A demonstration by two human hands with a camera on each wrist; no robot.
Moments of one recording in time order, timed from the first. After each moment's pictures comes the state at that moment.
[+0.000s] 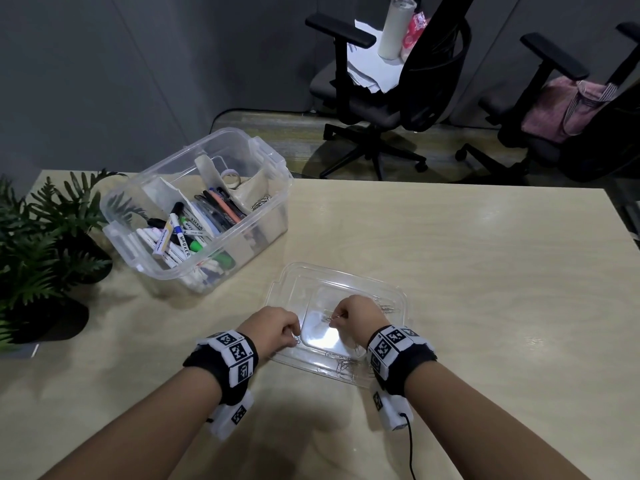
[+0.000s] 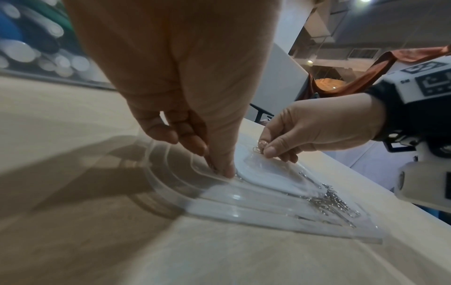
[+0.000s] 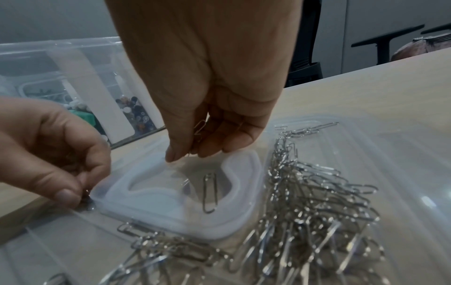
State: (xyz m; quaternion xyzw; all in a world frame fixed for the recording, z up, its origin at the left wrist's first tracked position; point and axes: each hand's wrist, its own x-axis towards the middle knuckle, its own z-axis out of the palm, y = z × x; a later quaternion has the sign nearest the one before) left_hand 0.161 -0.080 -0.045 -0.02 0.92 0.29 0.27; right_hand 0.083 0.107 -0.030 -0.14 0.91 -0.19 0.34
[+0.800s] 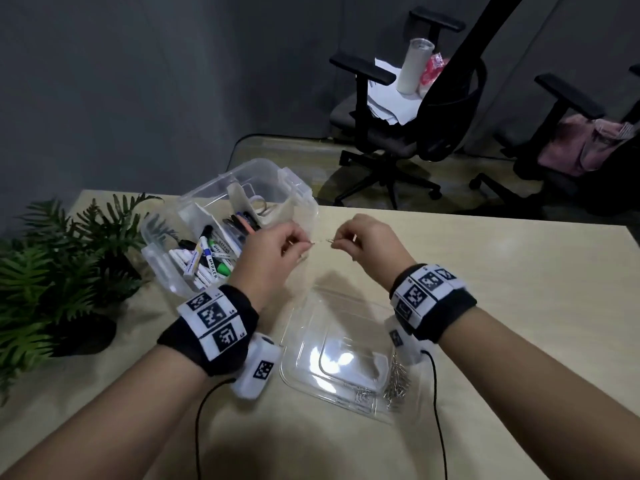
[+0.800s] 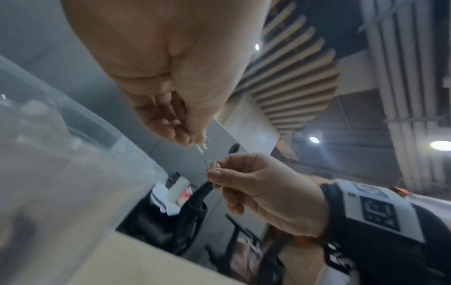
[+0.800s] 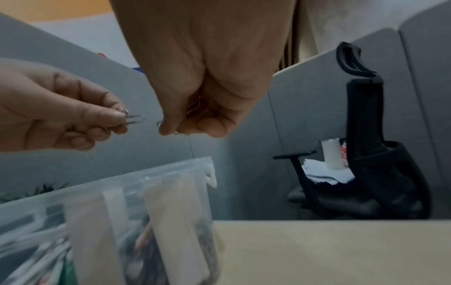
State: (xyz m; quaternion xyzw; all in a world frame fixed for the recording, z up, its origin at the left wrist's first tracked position) left_hand 0.101 -0.115 0.106 -0.12 0.89 0.42 -0.12; right_hand -0.001 0.045 0.094 -0.32 0.88 -0.34 0.10
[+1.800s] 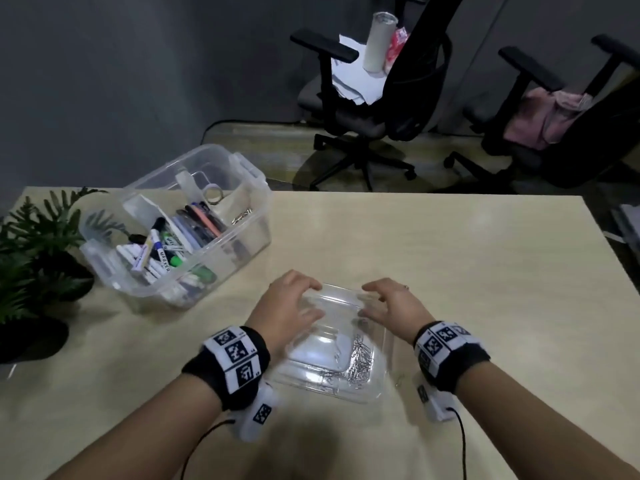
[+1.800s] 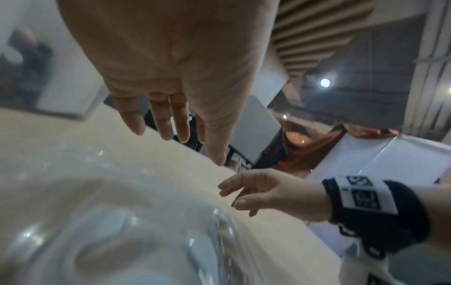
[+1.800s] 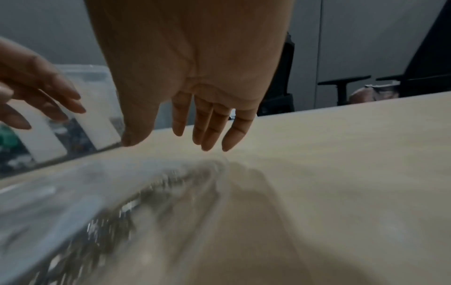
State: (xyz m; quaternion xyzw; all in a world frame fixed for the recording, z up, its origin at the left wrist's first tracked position) left_hand 0.124 -0.024 0.034 -0.05 0.92 0.37 0.09; right_hand 0.034 0.200 0.001 -0.21 0.92 -0.21 0.25
